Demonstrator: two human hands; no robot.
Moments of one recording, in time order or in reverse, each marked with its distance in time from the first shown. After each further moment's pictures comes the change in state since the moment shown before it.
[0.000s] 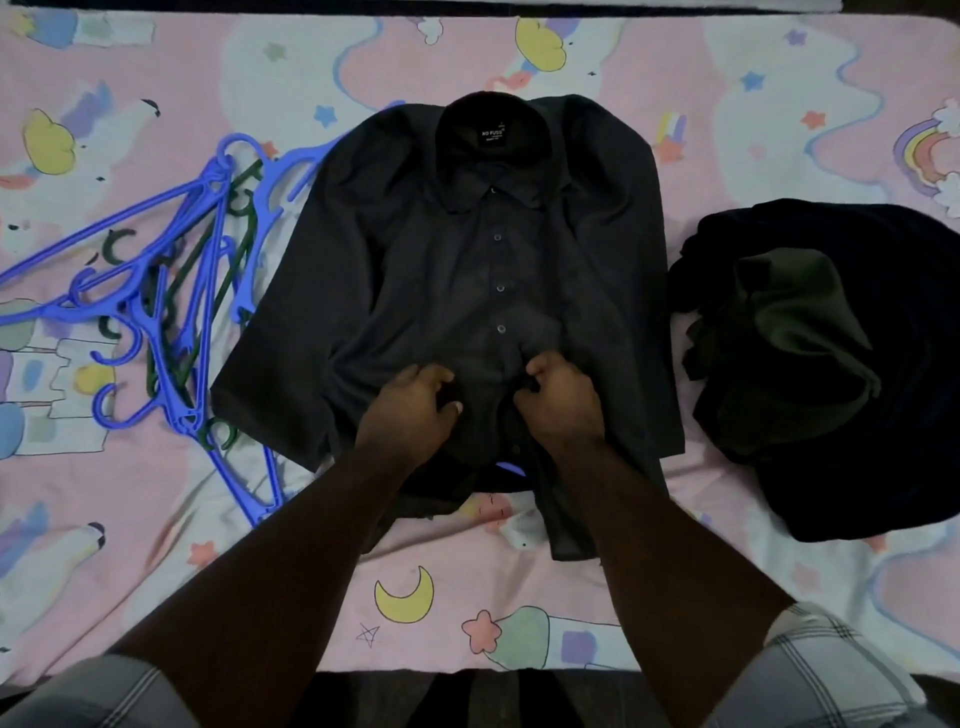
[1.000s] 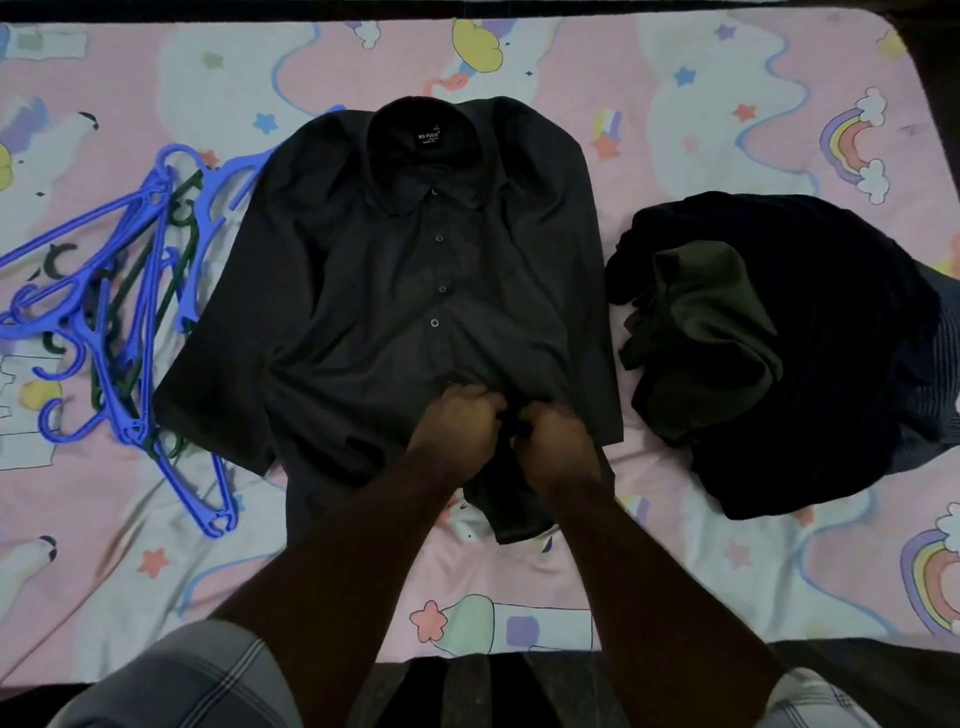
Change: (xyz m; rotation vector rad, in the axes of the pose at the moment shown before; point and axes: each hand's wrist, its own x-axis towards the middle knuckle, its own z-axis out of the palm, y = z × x) left_hand 0.000 0.093 0.067 0.271 -0.155 0.297; right_hand -0.037 0.070 -0.025 -0.202 -0.084 0.023
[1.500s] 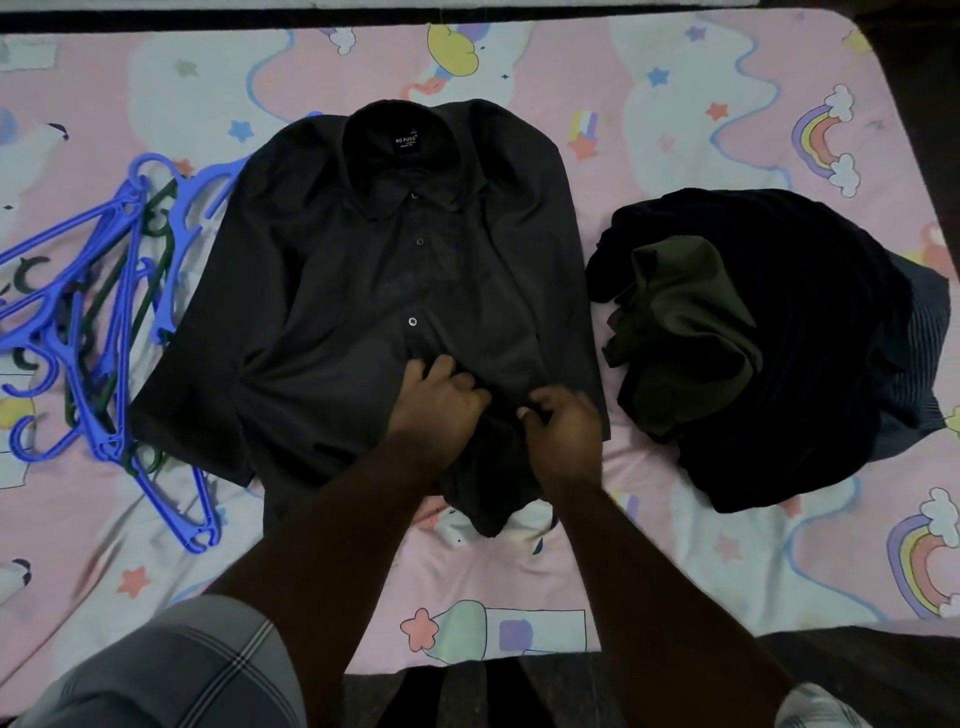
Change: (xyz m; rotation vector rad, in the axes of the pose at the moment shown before) left_hand 0.005 0.004 -0.024 0.455 0.068 0.167; right_hand -0.005 0.009 -0.010 0.338 0.274 0.112
